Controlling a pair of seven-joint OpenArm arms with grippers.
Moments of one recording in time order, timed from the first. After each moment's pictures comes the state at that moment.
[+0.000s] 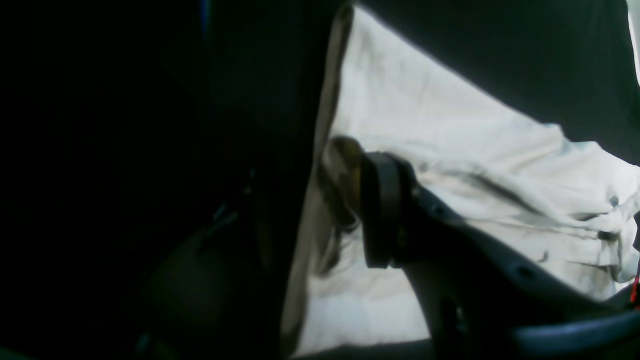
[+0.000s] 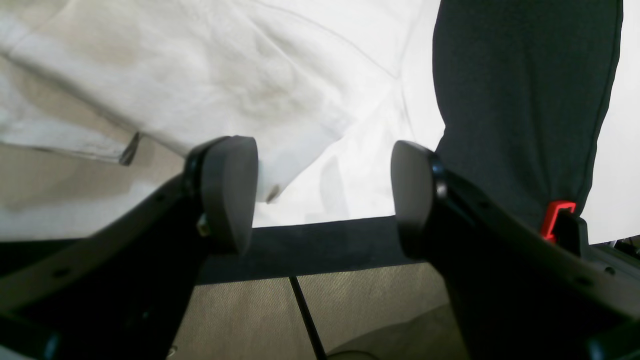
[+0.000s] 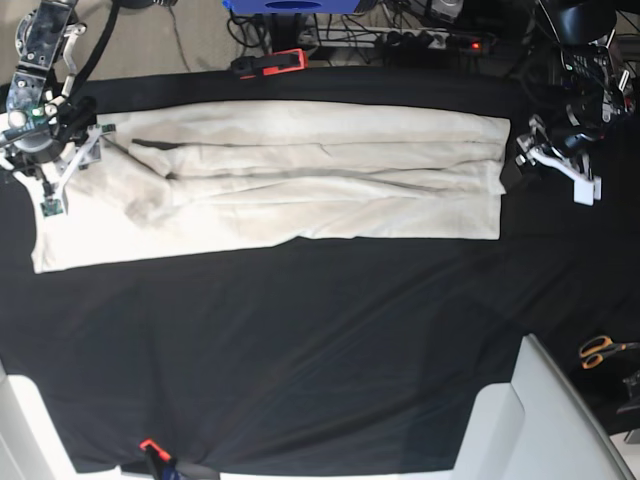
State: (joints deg) left arm 7.8 -19.7 -34.0 57.2 -41.8 -40.8 40.8; right arm -15.6 0.8 26.1 99.3 -16.5 27.9 -48.8
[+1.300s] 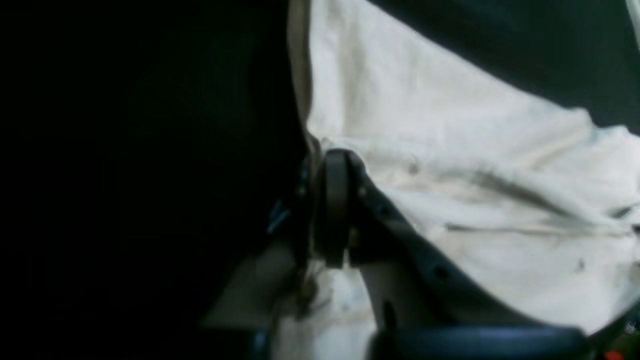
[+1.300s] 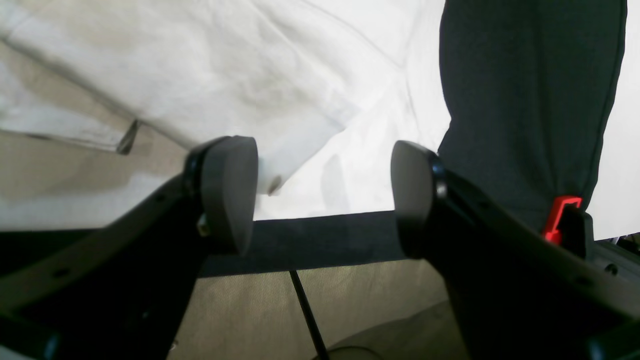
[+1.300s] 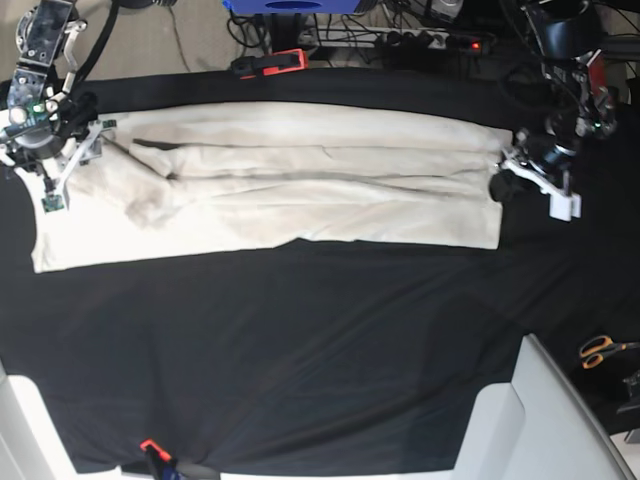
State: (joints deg) left arm 5.3 -18.4 -29.0 56.8 -31.1 -41.2 30.2; right arm -16.3 0.8 26.1 99.3 -16.5 27.9 -48.7
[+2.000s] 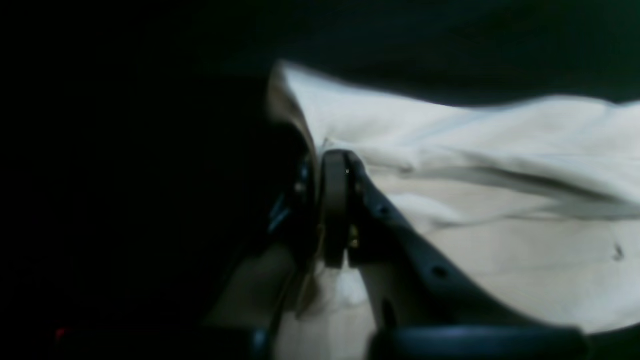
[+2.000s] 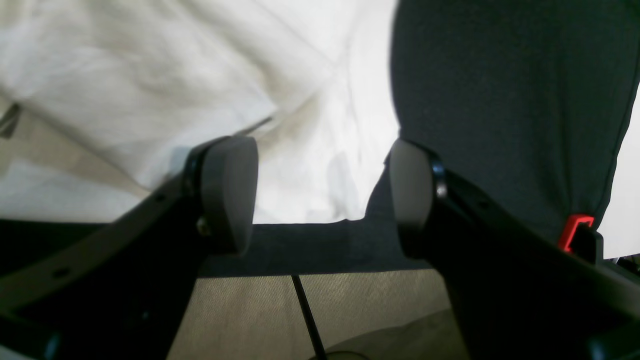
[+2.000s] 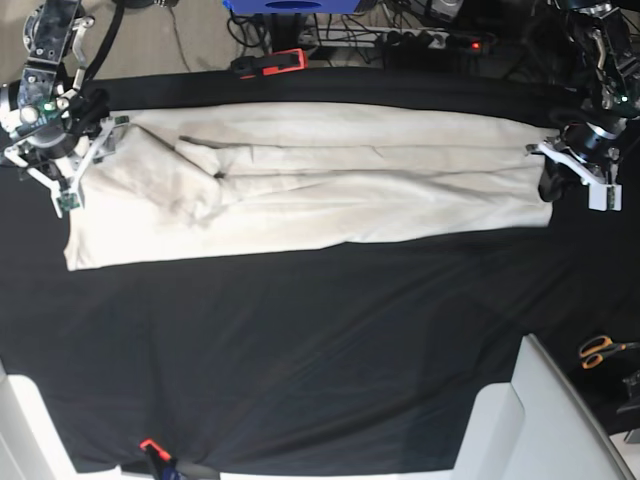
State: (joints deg) left arm 16.8 -17.2 -33.7 79.7 -20.4 -36.6 24.1; right arm -17.1 0.8 22.6 99.3 -16.4 27.9 -48.7
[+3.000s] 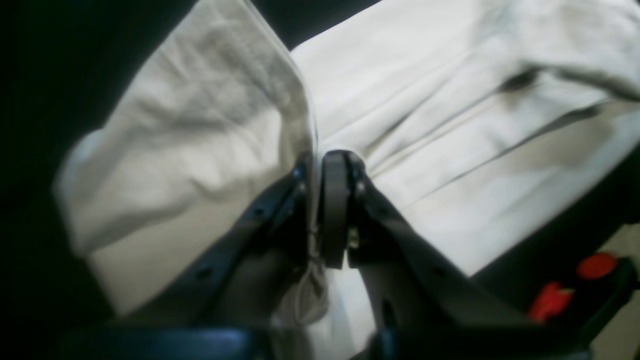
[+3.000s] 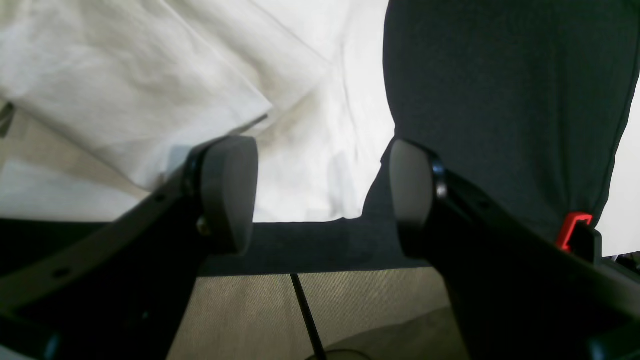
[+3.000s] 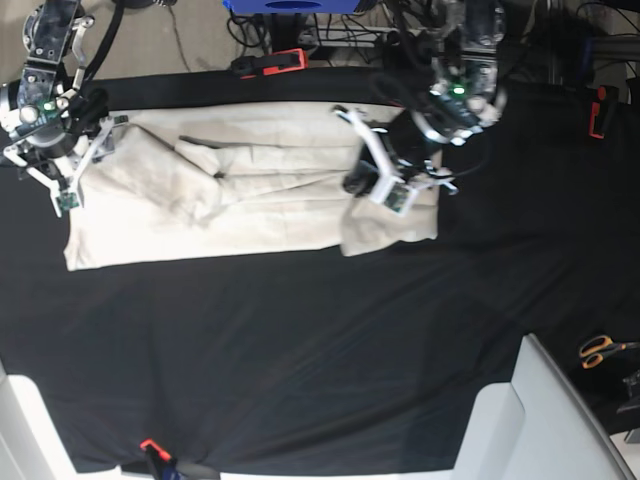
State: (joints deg) left arm 19.5 -1.0 -0.5 96.0 2.4 -31.1 24.5; right arm -17.1 0.9 22.8 99.3 -16.5 27.9 -48.7
